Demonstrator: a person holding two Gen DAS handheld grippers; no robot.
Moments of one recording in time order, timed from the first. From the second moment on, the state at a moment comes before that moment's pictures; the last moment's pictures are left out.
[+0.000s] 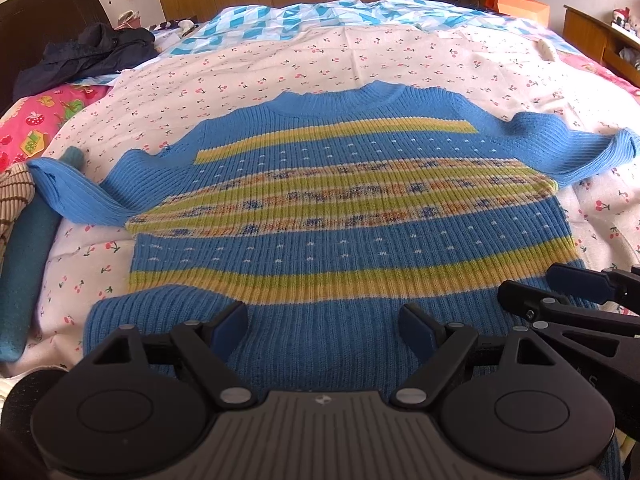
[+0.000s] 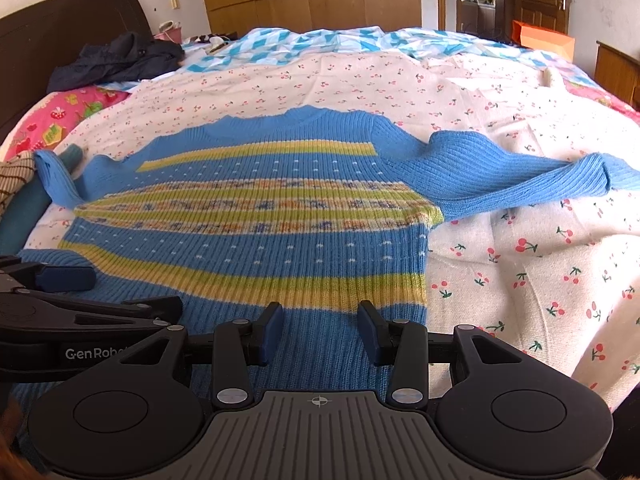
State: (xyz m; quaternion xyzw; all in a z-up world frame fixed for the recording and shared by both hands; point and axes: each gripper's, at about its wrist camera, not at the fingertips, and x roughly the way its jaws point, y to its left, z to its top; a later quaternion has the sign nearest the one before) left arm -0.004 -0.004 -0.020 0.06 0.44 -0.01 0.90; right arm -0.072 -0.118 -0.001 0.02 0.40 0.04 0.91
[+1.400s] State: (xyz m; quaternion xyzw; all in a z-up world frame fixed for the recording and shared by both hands) left arm 0.000 -0.020 -0.003 0.11 0.43 0.00 0.90; right arm -0.076 -0.123 0.008 0.02 0.38 0.03 0.92
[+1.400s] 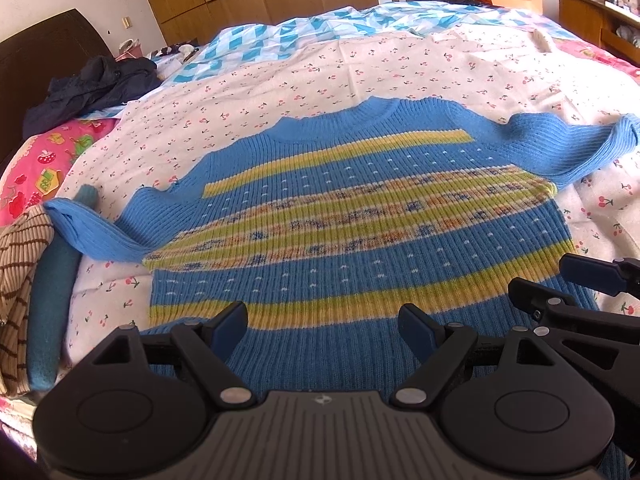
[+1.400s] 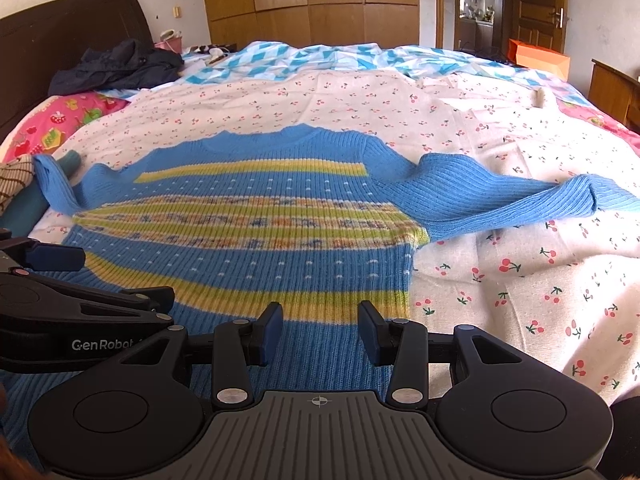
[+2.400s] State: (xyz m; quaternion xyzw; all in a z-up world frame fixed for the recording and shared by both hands) left arm 0.059 -0.131 0.044 0.12 0.35 -0.15 0.92; right arm -0.017 -0.391 0.045 0.29 0.28 -0.17 0.90
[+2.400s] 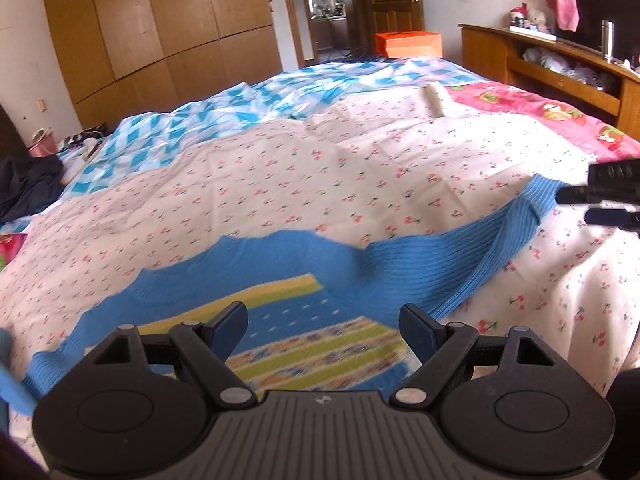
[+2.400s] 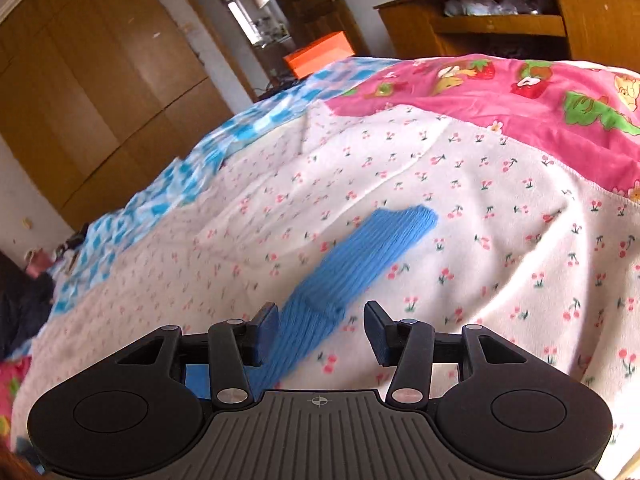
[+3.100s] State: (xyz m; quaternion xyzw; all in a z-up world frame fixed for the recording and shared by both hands) left arm 0.067 -0.131 0.016 0.11 0.38 -0.16 0.90; right arm -0.045 -0.427 0.023 0.19 0.39 -0.23 0.87
